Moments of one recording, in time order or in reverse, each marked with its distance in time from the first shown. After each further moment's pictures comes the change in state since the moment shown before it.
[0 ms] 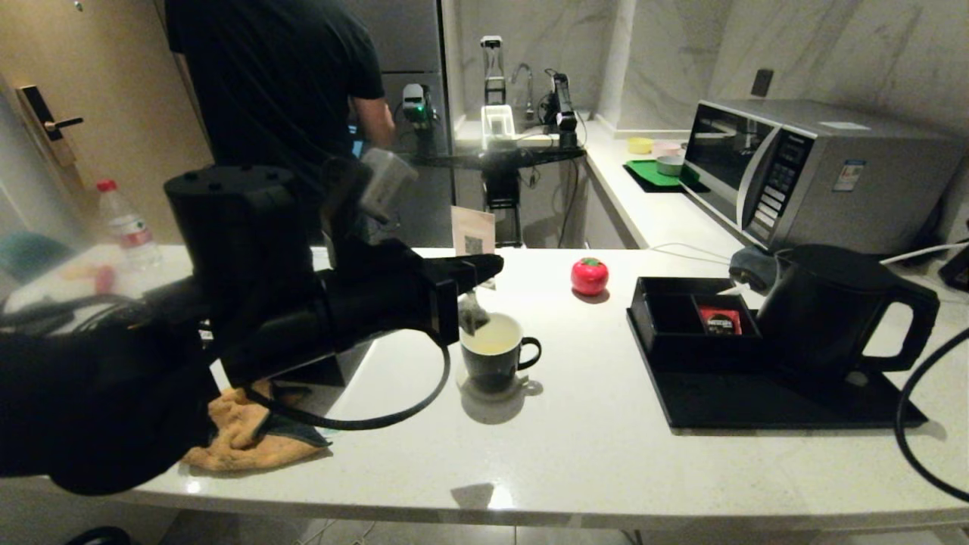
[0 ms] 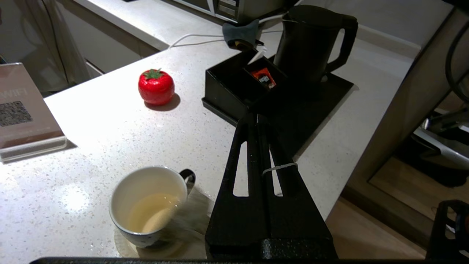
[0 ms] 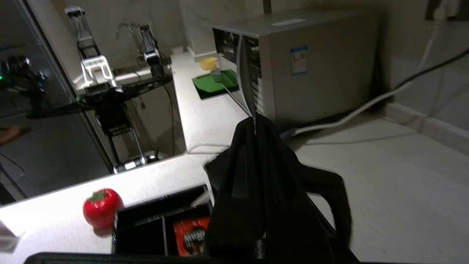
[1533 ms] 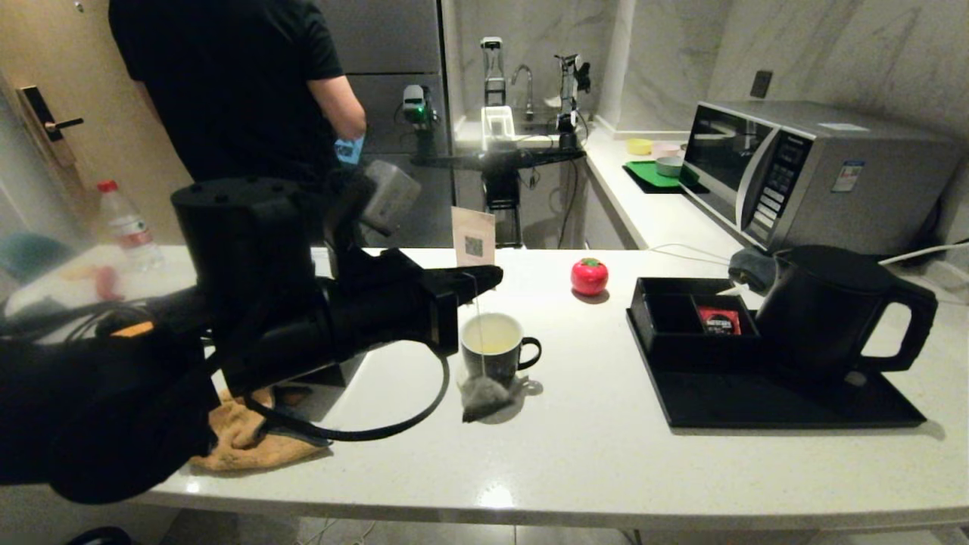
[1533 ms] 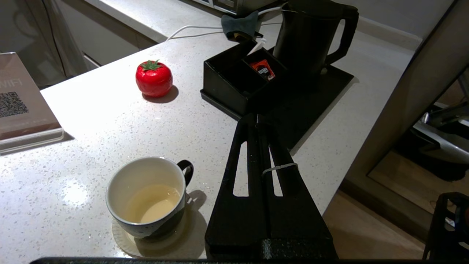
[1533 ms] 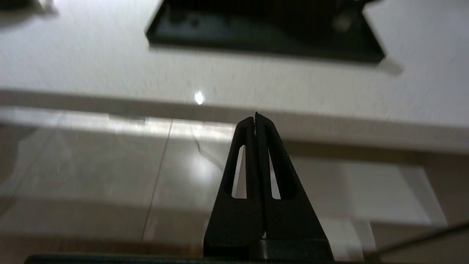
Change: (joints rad) left arm -0.001 0.001 0.023 0.000 -0.001 0.006; right arm 0.043 -1.234 0.360 1.308 0.304 -0.191
